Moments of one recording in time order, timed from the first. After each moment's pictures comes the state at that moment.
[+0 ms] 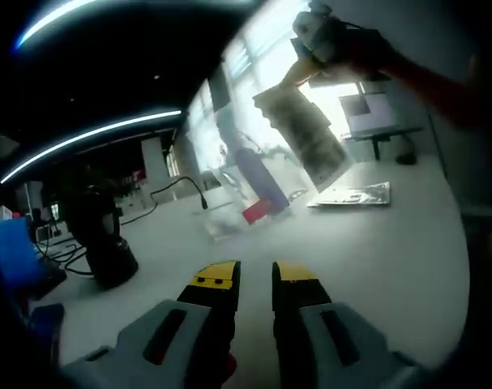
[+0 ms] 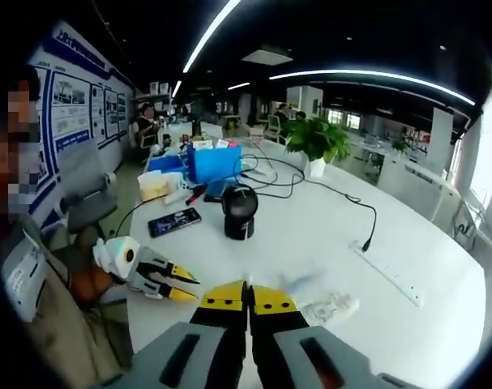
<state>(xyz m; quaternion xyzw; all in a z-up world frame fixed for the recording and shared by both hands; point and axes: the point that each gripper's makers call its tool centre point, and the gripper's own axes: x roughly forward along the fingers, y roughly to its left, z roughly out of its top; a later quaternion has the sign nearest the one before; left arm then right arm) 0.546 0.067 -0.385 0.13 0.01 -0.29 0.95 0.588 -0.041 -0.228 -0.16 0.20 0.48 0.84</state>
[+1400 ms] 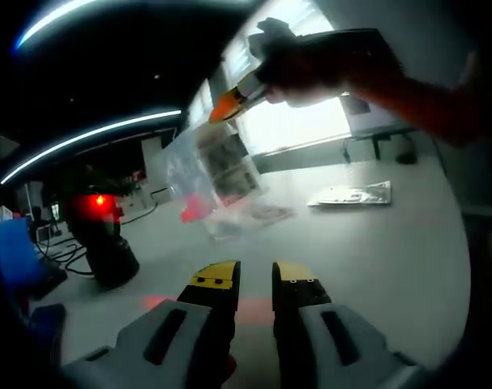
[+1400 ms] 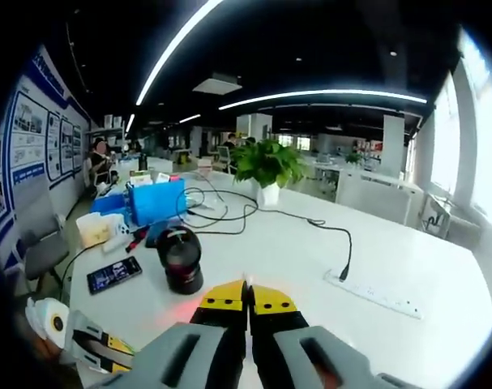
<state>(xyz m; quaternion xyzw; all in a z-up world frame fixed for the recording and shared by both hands) 0.547 0.068 -0.384 0.14 0.01 -0.29 0.95 0.695 0.009 -0.238 -0.09 0.14 0.37 0.91</state>
